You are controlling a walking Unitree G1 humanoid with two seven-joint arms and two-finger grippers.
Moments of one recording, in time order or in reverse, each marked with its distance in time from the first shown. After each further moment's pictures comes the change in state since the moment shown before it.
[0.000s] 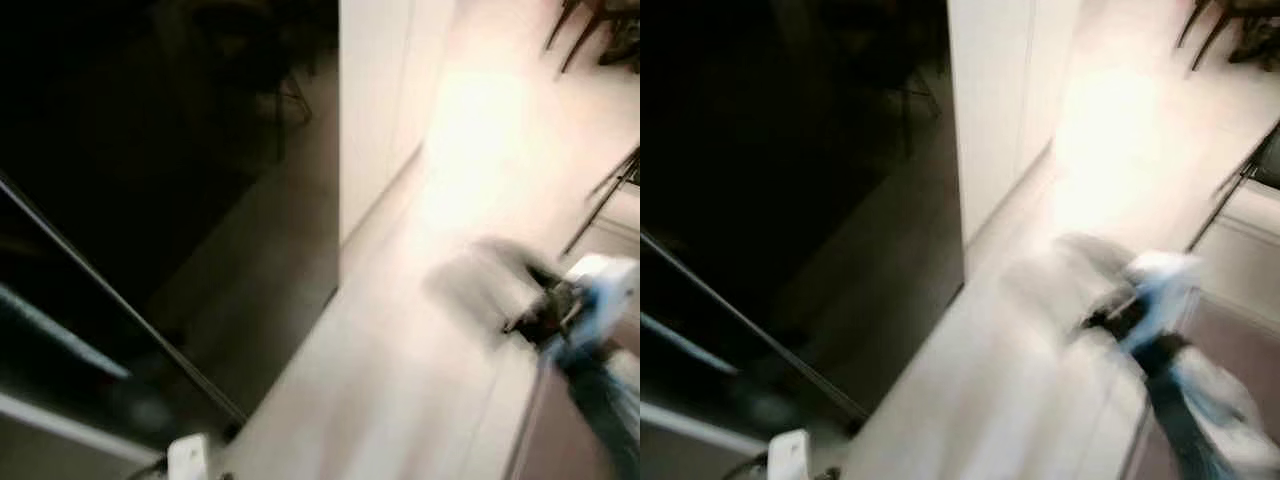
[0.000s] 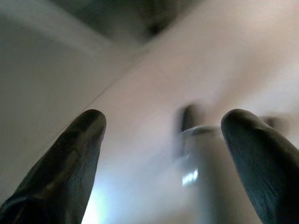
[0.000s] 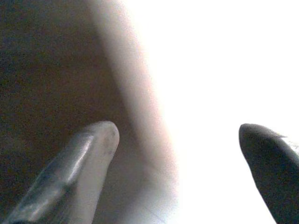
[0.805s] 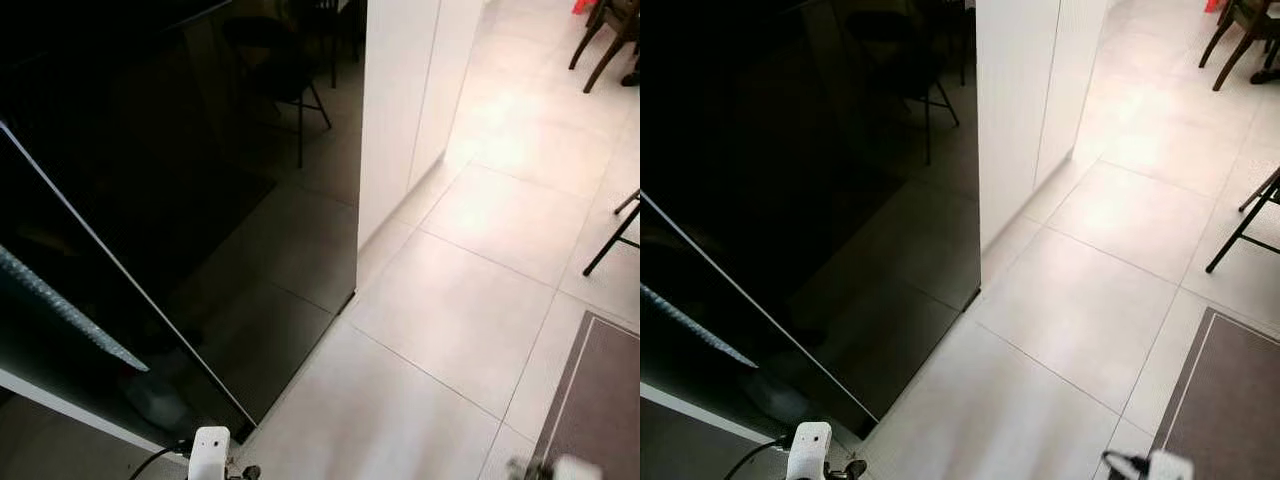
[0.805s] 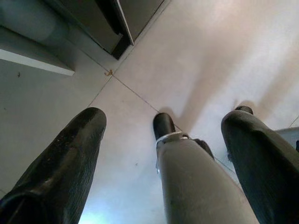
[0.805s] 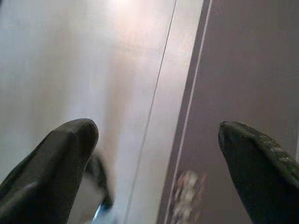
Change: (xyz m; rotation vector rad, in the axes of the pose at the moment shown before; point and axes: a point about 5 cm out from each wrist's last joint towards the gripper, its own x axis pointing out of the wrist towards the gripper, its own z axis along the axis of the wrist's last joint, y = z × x) left arm -0.001 -0.002 -0.002 0.096 -0.003 -0.120; right arm -0.065 -0.036 -0.150 -0.051 0.498 -0.380
